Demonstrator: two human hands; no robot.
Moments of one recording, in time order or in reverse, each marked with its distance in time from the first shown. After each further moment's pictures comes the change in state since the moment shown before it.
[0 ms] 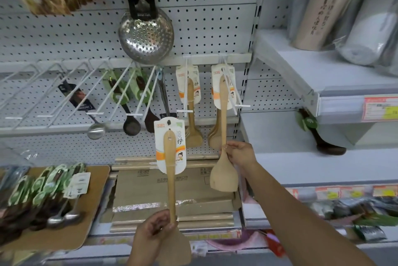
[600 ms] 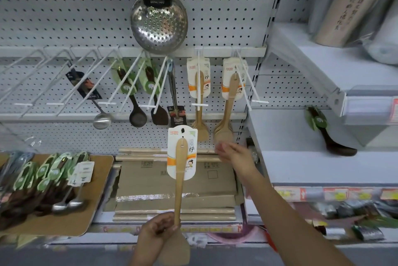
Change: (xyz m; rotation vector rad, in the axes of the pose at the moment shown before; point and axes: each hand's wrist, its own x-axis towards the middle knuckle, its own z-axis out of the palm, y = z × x) left_hand -0.005 -0.012 -0.013 -0.032 -0.042 -0.122; right_hand -0.047 0.002 0.027 -0.072 -0.124 -0.093
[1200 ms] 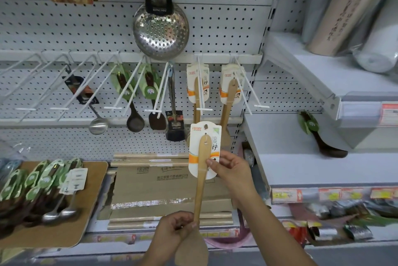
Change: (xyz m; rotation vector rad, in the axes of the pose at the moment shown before) left_hand 0.005 0.018 0.024 0.142 -0.260 0.082; right_hand -0.082 -0.039 0.037 0.187 -0.021 -0.157
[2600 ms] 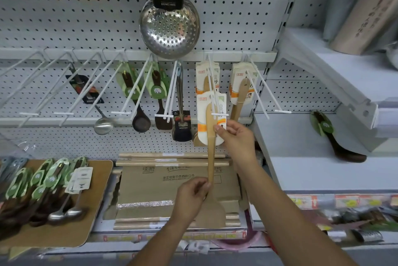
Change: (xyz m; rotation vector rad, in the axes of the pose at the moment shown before) left_hand 0.079 0.052 0.011 0.132 0.114 0.119; right_hand 0.081 -0.030 0.028 -0.080 0.146 -0.063
